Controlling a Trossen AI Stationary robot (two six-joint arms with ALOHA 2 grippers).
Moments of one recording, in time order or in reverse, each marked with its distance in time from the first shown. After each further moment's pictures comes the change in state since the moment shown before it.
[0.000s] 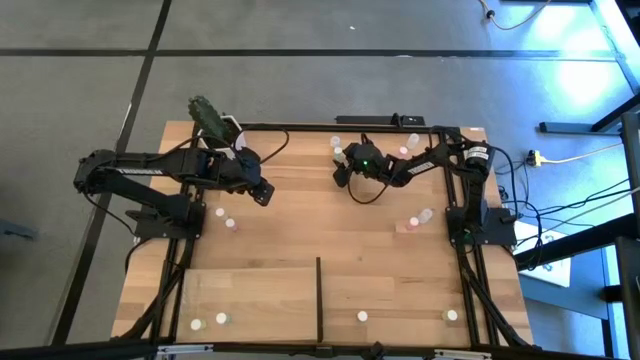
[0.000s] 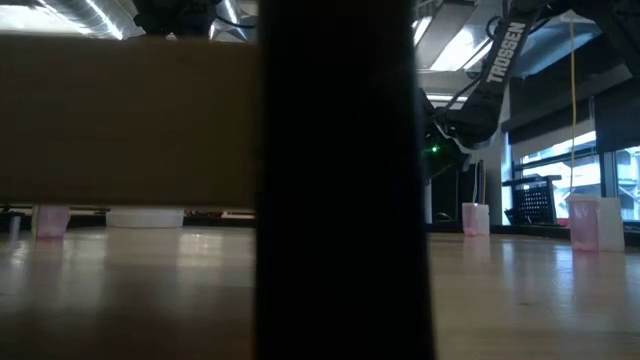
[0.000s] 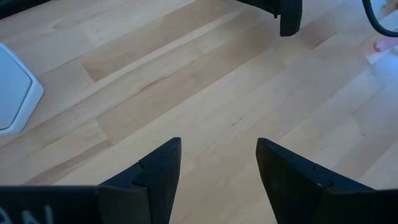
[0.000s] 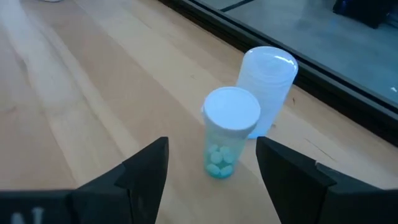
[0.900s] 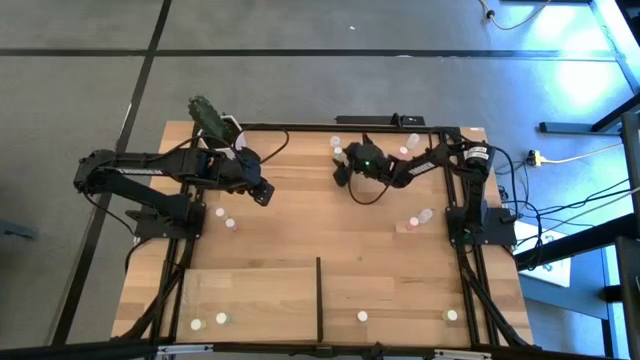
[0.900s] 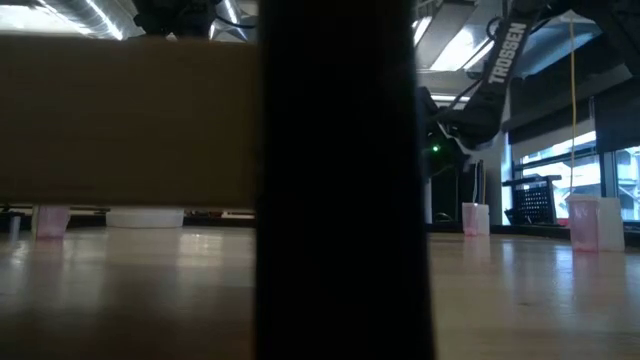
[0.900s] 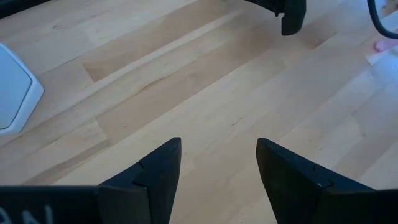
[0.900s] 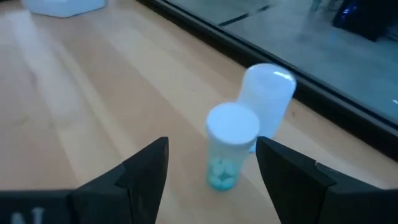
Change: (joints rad) left arm 0.000 0.000 0.000 0.000 0.000 -0.003; right arm 0.000 0.000 -0.013 0.062 0.002 -0.016
